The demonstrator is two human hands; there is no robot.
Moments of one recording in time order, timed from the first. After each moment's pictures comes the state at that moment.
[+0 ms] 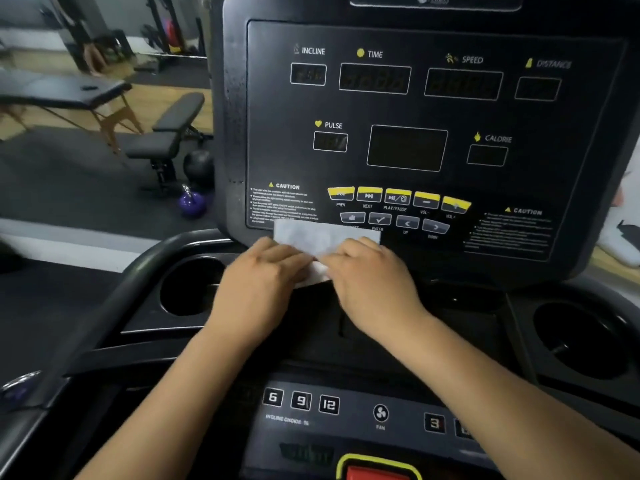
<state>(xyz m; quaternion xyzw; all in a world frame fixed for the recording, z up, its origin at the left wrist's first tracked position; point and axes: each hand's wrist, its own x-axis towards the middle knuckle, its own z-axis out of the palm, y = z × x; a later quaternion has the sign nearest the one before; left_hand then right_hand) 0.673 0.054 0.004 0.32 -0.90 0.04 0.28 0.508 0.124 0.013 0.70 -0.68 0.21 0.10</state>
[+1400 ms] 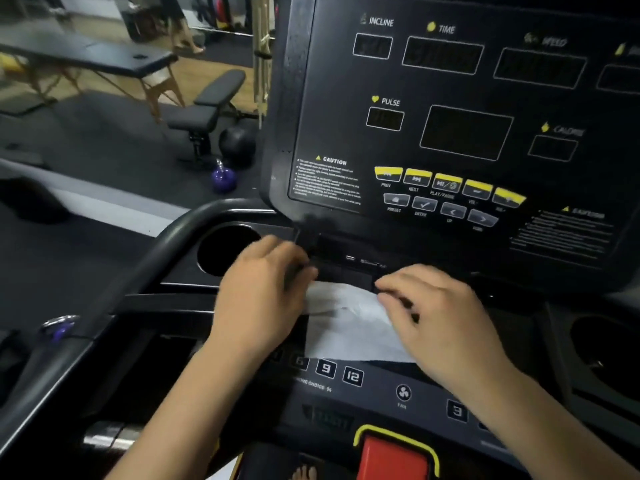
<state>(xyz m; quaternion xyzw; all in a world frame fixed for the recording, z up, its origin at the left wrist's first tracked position) 0.710 0.105 0.011 0.48 -0.81 -0.13 0.30 0.507 0.191 0.017 0.70 -0.66 0.28 -0.03</state>
